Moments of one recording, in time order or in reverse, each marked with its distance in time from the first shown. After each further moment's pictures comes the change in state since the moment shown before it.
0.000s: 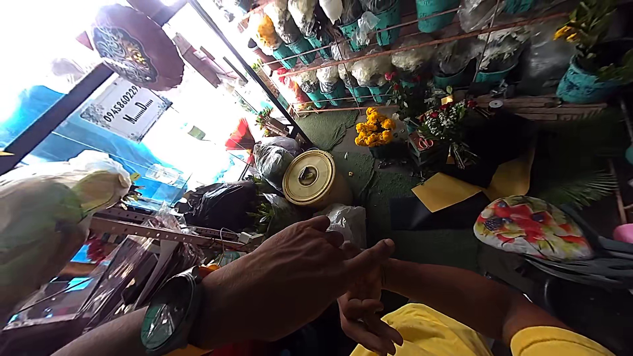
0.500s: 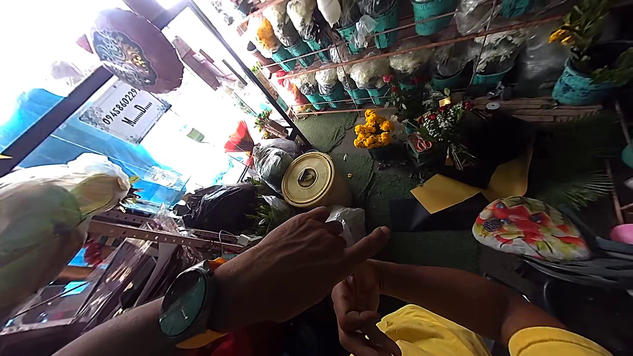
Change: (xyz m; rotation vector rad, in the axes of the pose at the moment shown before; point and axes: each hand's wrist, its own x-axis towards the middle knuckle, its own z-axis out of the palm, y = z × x) left_hand 0.007 -0.008 0.004 0.084 -0.010 -0.041; right_hand 0.001 0.009 -0.003 0.076 0.064 0.086
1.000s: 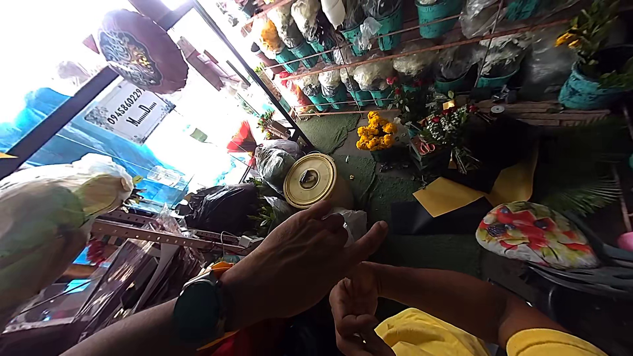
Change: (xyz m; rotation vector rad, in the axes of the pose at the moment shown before) left_hand 0.002 -0.008 0.013 0.137 0.092 -0.052; right_hand 0.024 -0.017 0.032 -0.252 0.075 -0.158
